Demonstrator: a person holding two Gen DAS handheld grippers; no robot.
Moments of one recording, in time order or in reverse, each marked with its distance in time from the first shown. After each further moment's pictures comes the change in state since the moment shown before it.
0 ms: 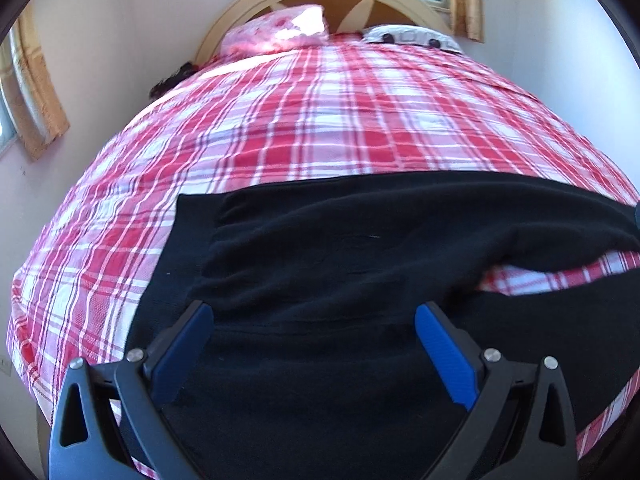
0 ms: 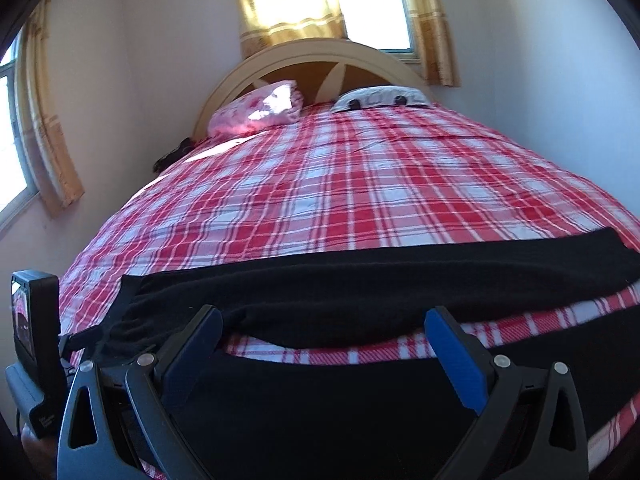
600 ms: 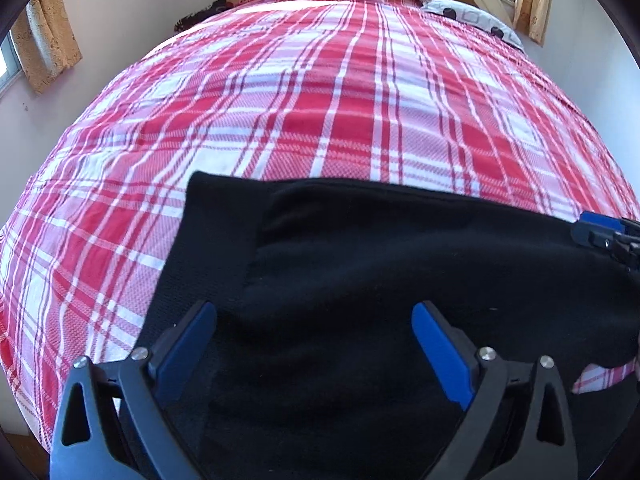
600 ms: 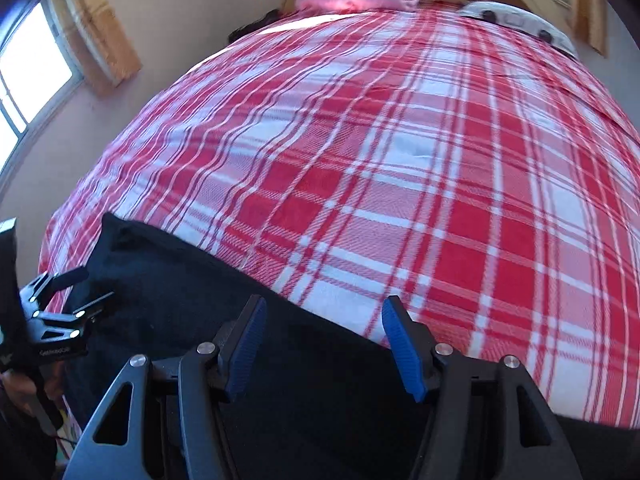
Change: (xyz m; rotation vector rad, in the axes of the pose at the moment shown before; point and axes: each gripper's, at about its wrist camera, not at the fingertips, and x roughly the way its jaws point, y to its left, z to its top) left arm 0.084 0.049 0.035 -0.145 0.173 0.024; right arm 0.223 0.028 0.068 -0.280 0.461 0.295
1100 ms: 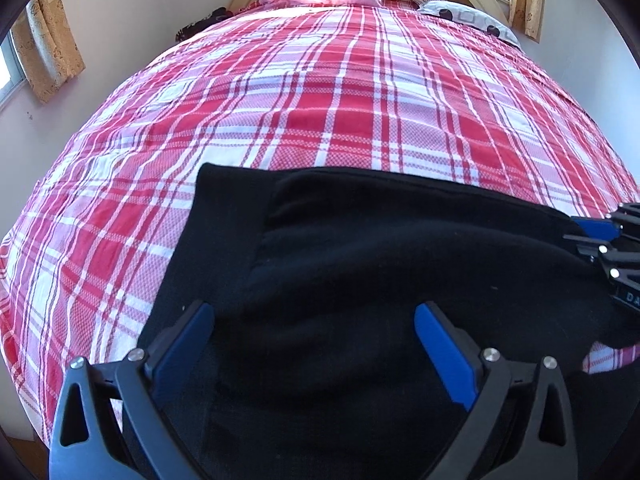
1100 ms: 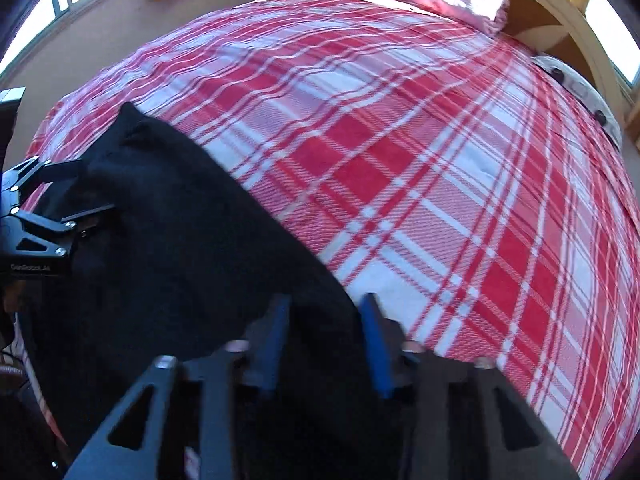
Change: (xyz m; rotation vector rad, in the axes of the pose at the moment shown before) left arm -0.010 0.001 -0.012 0.022 -0.032 0.008; right arm 0.015 0.048 -0.017 -0.339 0.104 -0.102
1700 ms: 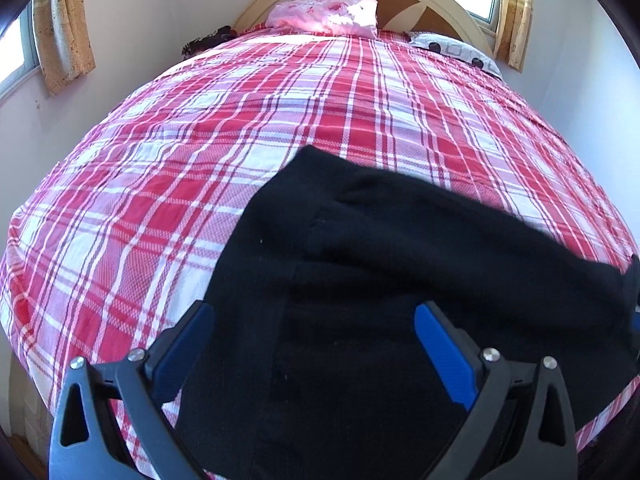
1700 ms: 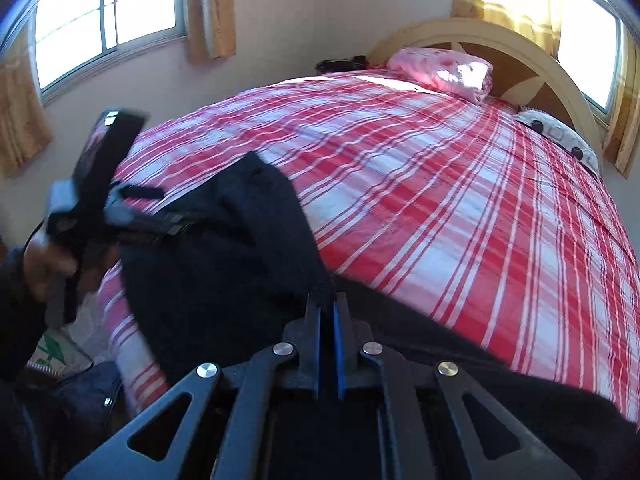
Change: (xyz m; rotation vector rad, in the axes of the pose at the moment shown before) left arm -0.061 0.046 -0.044 -0.039 -0.100 -0.086; right arm -0.134 0.116 -0.093 0.006 -0.300 0.016
